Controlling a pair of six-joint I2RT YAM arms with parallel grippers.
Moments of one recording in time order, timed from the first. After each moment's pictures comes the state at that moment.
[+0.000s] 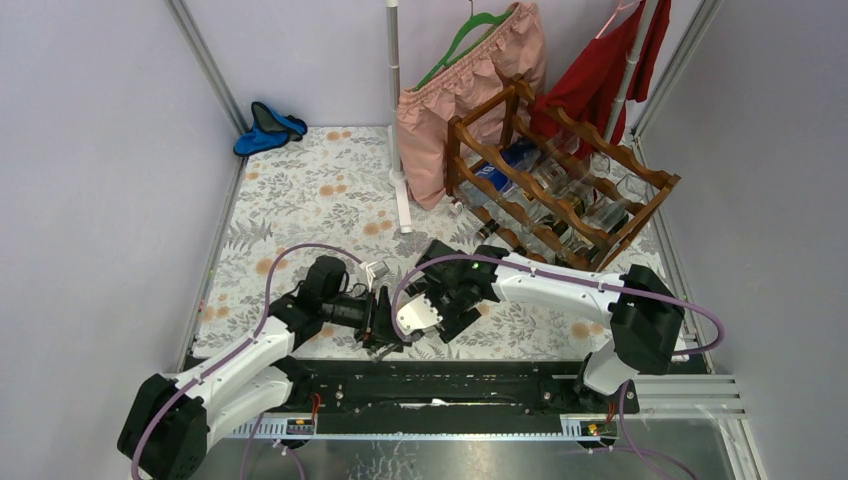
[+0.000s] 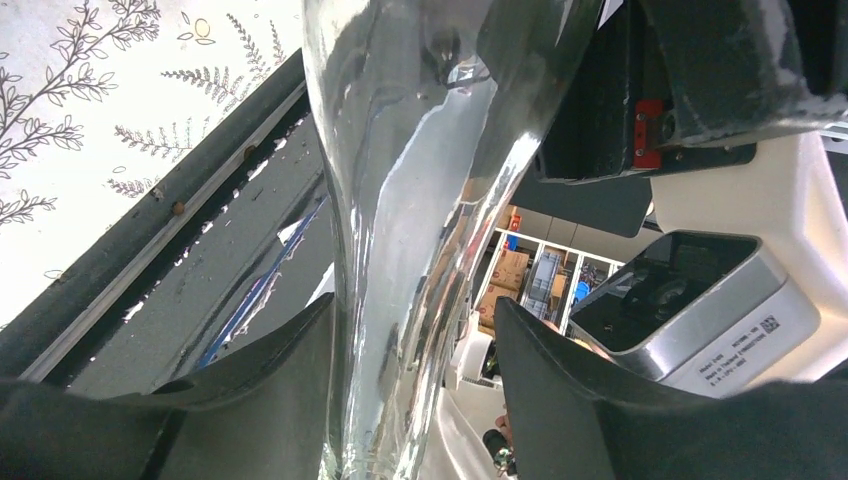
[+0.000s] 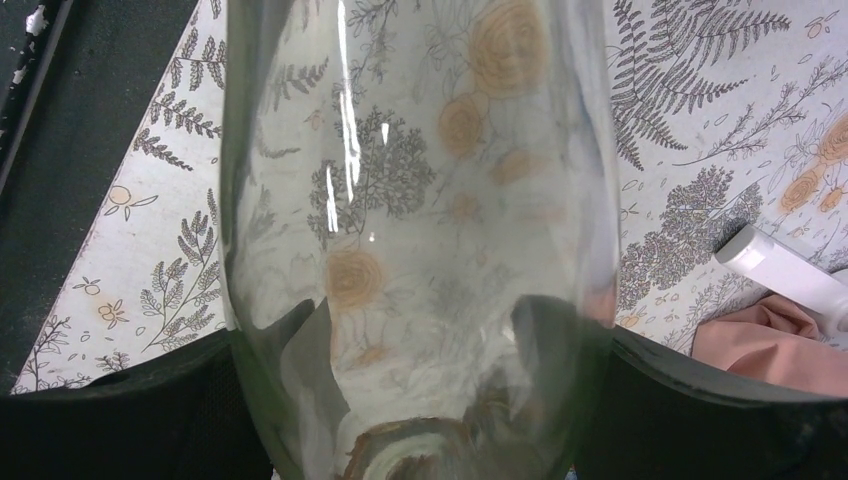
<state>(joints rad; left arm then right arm) -0.53 0.89 0.34 -0.17 1.01 -0.91 1.06 1.59 1.15 -0.77 -0.14 -1.20</state>
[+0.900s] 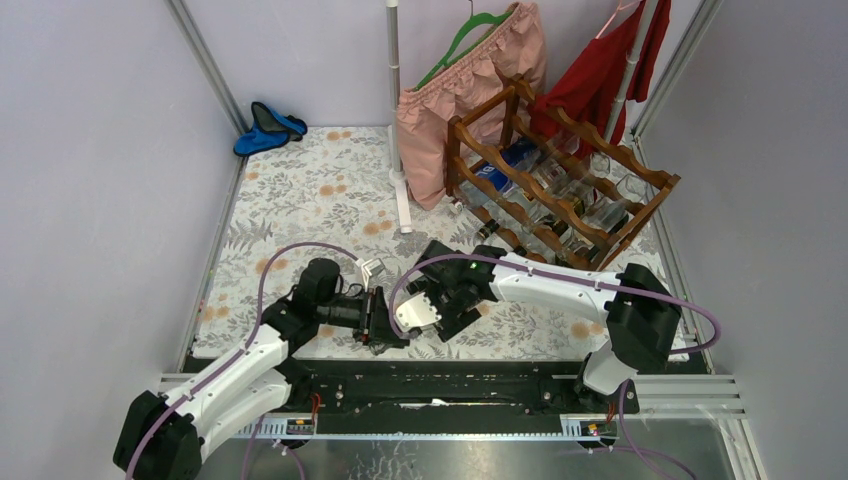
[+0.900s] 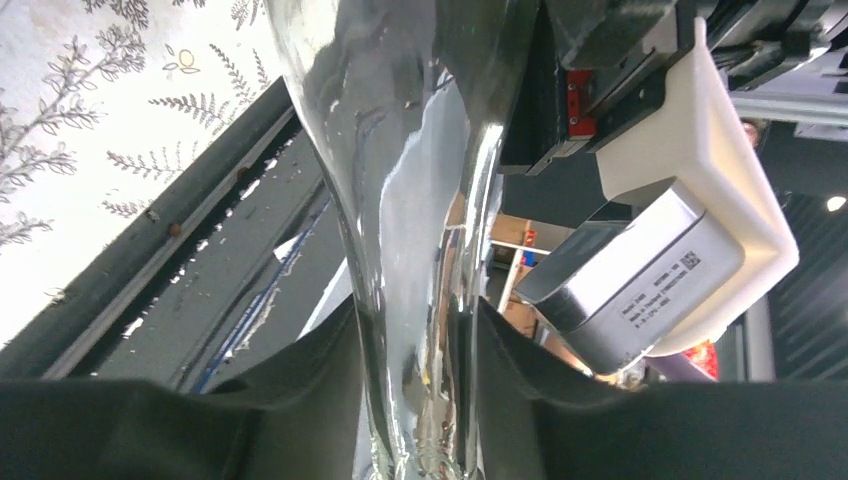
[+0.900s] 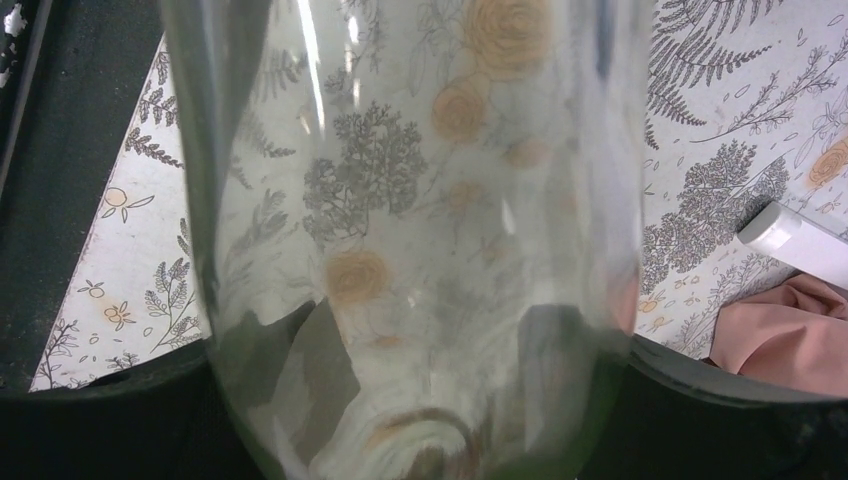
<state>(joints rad) -0.54 0.79 0.33 -0.15 0.98 -0.91 1.06 1.61 1.16 -0.77 -0.11 -1.16</state>
